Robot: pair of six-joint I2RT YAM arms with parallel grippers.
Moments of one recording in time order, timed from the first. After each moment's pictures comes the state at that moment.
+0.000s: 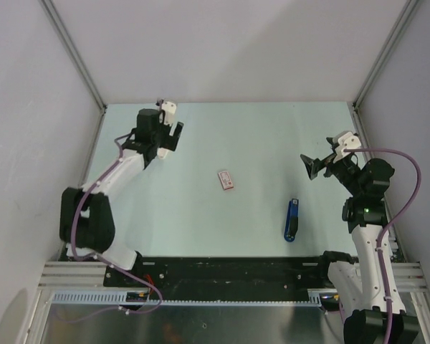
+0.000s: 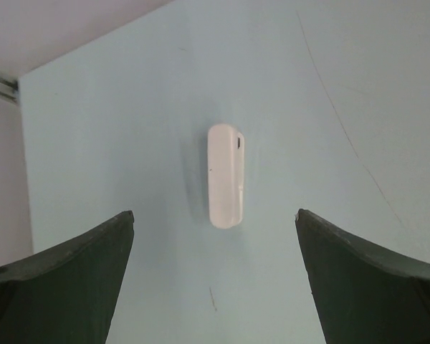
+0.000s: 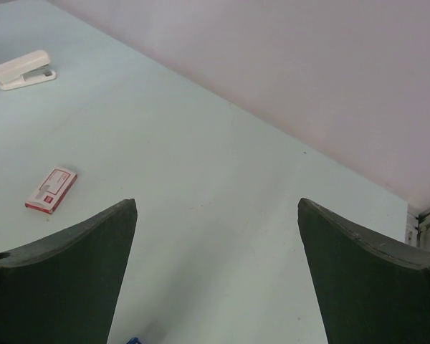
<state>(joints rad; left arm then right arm) -0.24 1.51 1.13 -0.12 -0.15 0.25 -0.13 0.74 0.67 0.10 -0.66 -0.25</state>
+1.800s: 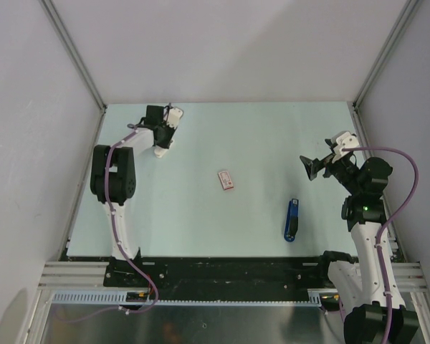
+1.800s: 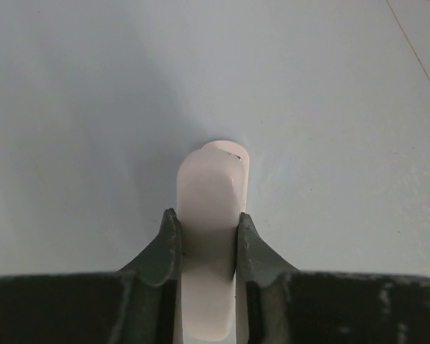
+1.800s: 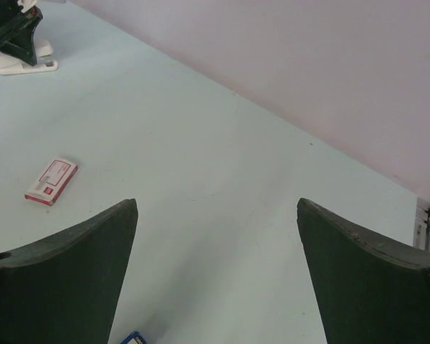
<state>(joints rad) -0.12 2.10 1.52 -0.28 0.05 0.40 -0.14 0.77 0.65 0.10 -0.67 -0.26</state>
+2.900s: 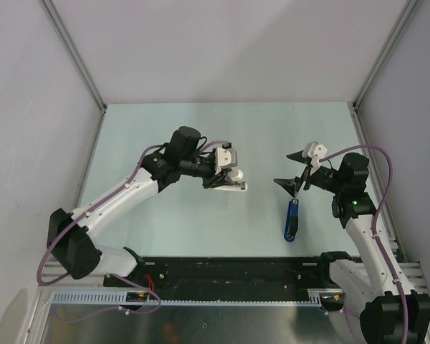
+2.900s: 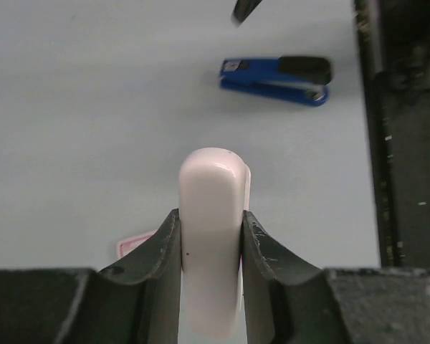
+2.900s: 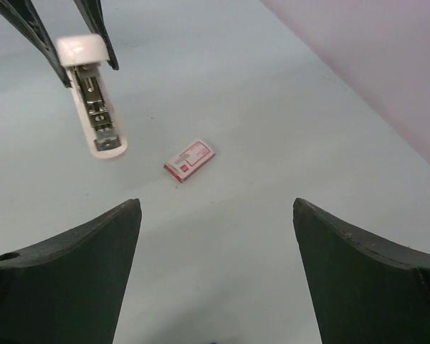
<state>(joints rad) -0.68 1.39 1.18 -0.41 0.64 0.55 0.05 0.84 0.65 0.02 -0.94 -0.35</state>
